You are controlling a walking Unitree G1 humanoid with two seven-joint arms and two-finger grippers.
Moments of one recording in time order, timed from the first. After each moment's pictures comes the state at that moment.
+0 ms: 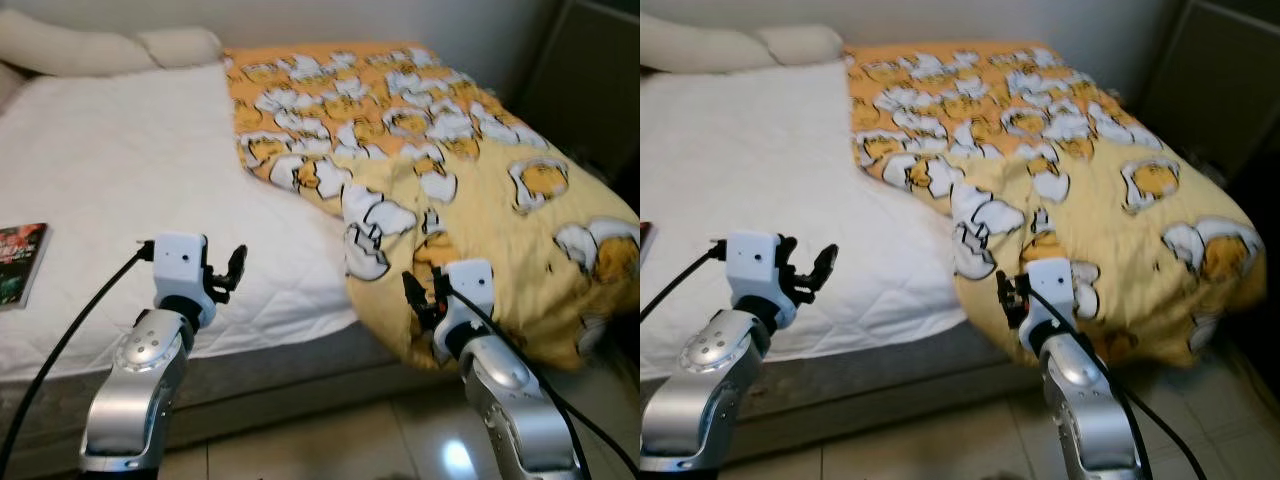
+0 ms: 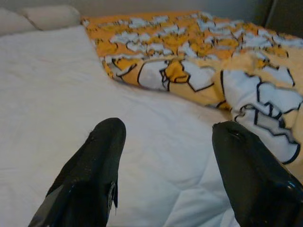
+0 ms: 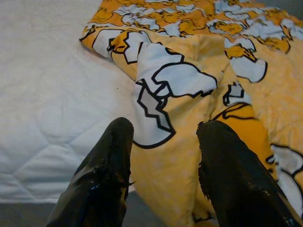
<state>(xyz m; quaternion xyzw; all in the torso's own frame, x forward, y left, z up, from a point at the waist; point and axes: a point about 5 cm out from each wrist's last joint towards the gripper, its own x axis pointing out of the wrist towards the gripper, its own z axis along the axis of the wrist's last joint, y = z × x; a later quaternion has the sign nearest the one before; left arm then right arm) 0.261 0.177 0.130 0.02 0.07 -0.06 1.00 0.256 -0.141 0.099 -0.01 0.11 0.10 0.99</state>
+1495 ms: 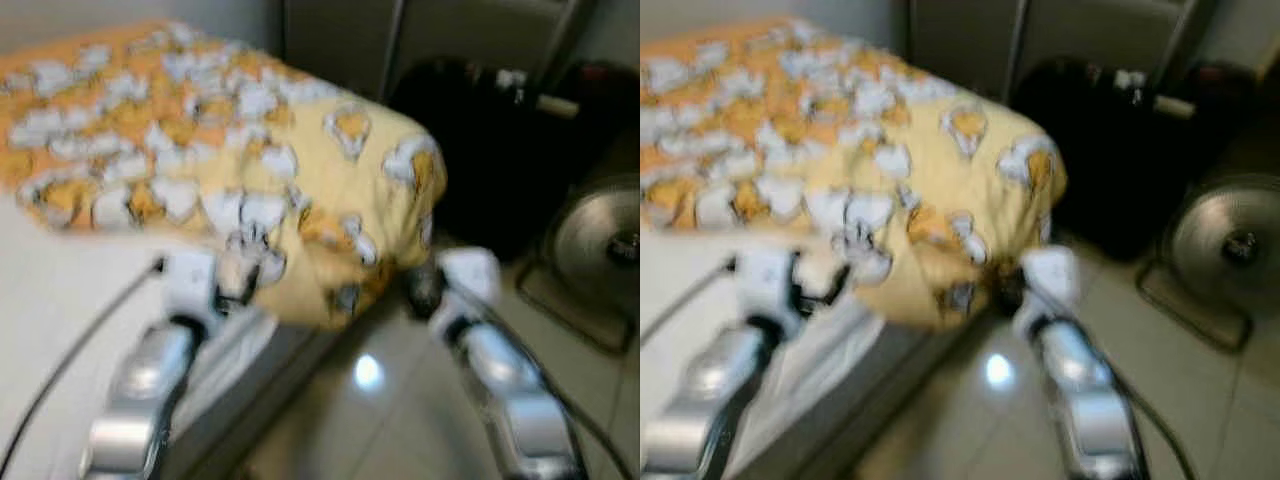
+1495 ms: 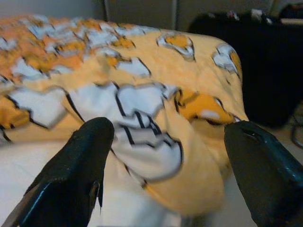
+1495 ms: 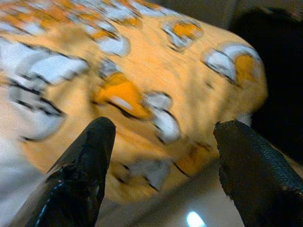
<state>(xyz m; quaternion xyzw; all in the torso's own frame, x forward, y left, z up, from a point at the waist) 0.249 0.166 0.121 0.04 0.07 -0.10 0.99 0.260 -0.137 0.101 0.00 0.11 0.12 0.99</state>
